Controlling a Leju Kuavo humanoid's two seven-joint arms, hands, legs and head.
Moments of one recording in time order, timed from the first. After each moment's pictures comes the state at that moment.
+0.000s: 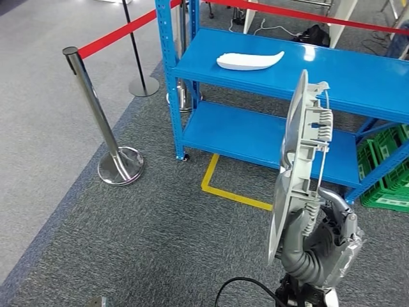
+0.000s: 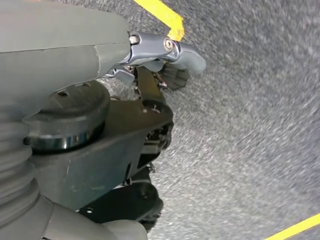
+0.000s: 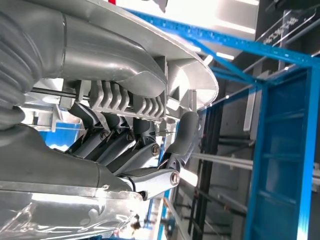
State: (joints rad) left arm -0.09 -0.25 1.24 -0.23 -0.85 -0.18 -0.43; right arm 0.22 0.09 0.41 -2.04 0.40 -0.61 -0.66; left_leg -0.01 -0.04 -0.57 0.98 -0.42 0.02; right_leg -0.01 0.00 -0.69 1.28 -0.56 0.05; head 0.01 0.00
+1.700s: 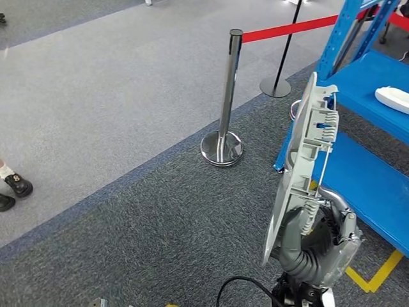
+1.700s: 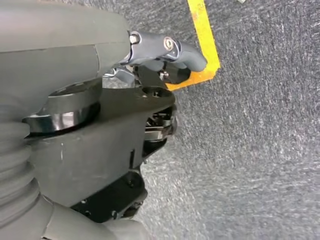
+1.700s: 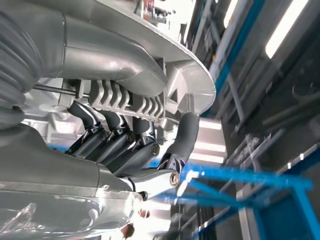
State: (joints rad) left arm -0.09 -0.26 1.24 -0.23 -0.84 -0.17 -0.43; right arm 0.23 0.09 0.43 -2.05 0.40 -0.62 -0.65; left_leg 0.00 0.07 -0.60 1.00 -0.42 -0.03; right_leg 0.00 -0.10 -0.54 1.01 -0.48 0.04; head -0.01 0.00
